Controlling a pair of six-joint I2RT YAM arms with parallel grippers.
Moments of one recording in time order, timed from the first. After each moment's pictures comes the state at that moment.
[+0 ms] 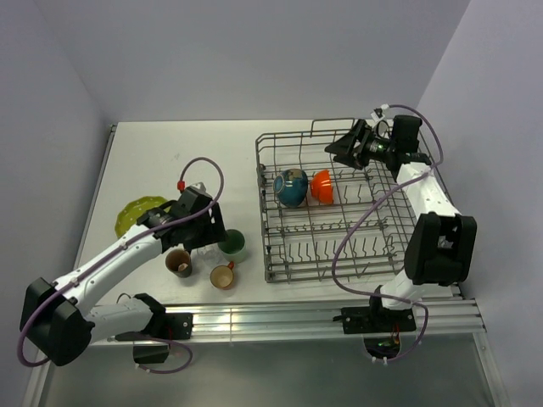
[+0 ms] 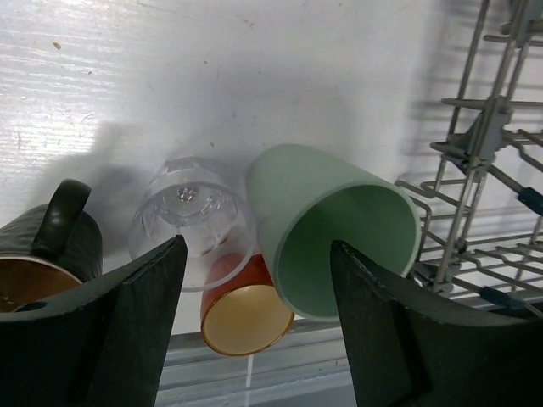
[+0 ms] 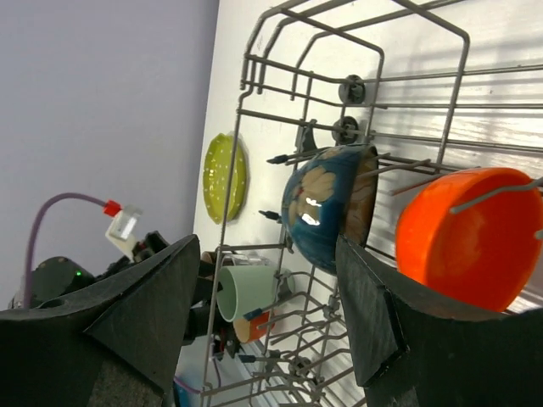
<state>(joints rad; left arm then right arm) -0.62 1.13 0.85 -0.74 -0.09 -0.81 -0.10 1.57 1.22 -0.21 -0.92 0.63</state>
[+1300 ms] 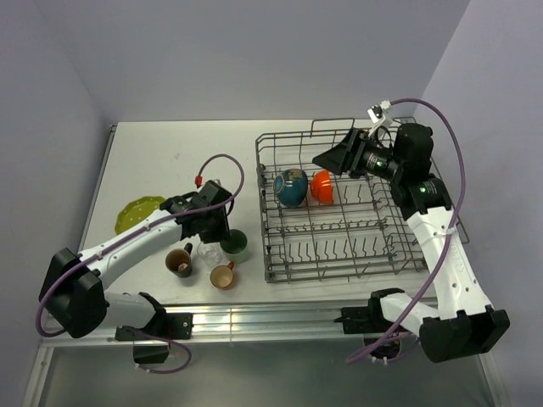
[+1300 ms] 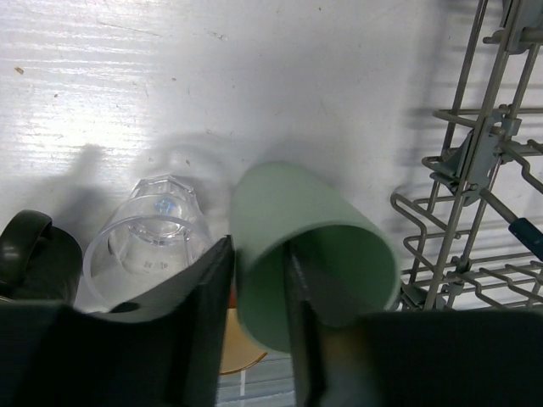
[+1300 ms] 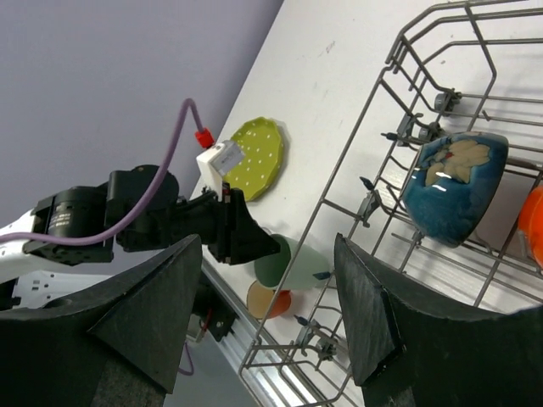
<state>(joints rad) -0.69 1.32 0.96 -0.75 -0.14 -0.81 0.13 1.09 1.22 -0.41 -0.71 0.57</state>
